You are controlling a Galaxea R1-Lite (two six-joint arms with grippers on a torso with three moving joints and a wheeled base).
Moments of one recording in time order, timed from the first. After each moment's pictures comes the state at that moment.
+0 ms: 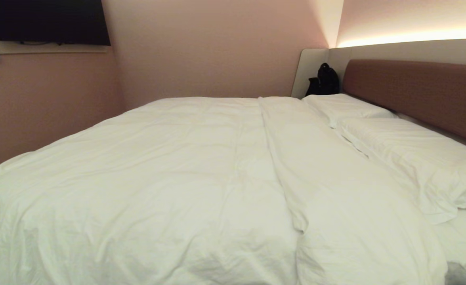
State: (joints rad) left arm 0.00 0.00 0.00 0.02 -0.04 0.11; right arm 0.07 0.40 -0.74 0.43 -0.31 0.31
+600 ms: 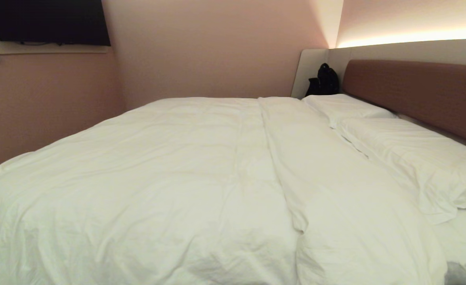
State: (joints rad) left arm 0.00 0.00 0.00 0.02 -0.04 0.11; right arm 0.00 0.07 -0.61 0.43 -0.35 0.17
